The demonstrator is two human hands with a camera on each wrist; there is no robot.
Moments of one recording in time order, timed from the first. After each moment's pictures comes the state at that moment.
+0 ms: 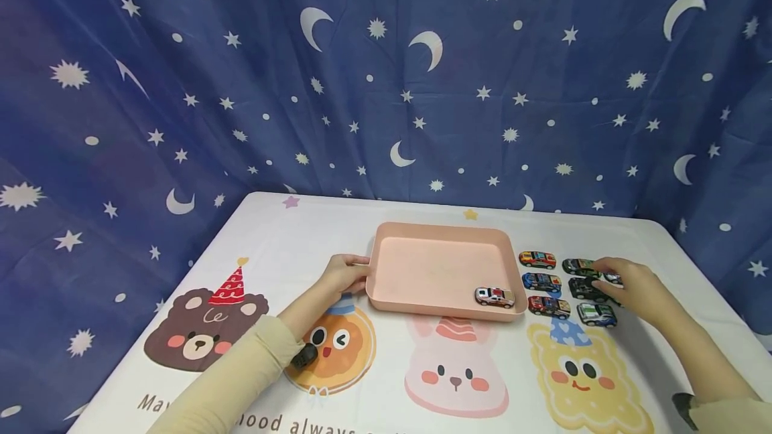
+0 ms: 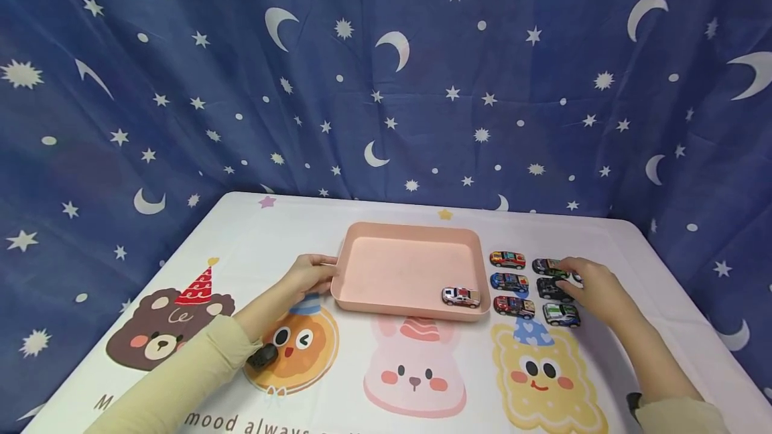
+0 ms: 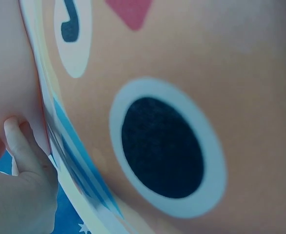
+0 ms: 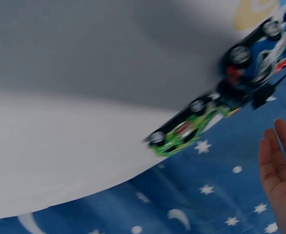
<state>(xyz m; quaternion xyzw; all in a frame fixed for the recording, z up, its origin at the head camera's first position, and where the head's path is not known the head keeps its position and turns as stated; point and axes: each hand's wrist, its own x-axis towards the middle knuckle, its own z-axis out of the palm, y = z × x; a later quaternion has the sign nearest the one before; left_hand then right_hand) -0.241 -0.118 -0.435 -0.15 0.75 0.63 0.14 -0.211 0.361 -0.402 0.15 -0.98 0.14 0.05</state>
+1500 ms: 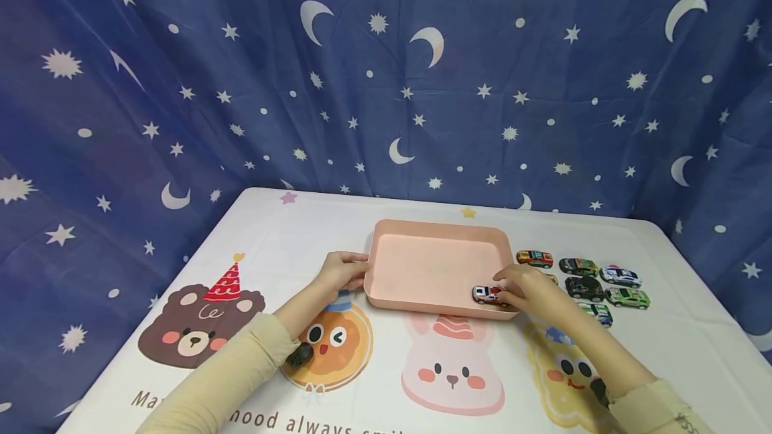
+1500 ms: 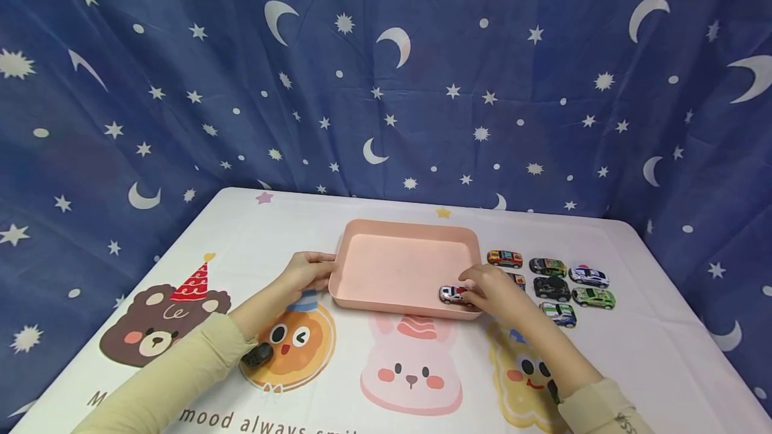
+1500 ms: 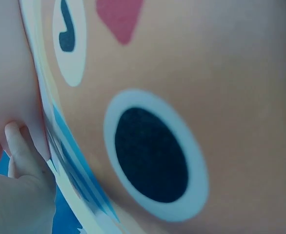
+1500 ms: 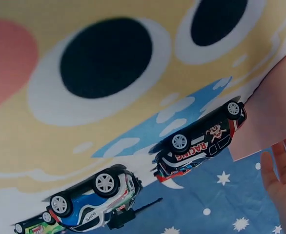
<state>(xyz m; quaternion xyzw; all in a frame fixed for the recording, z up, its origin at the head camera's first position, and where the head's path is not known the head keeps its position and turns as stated) -0.240 -0.119 -0.436 -0.14 0.74 0.65 0.13 -0.213 0.239 -0.419 0.31 -0.94 0.15 0.06</state>
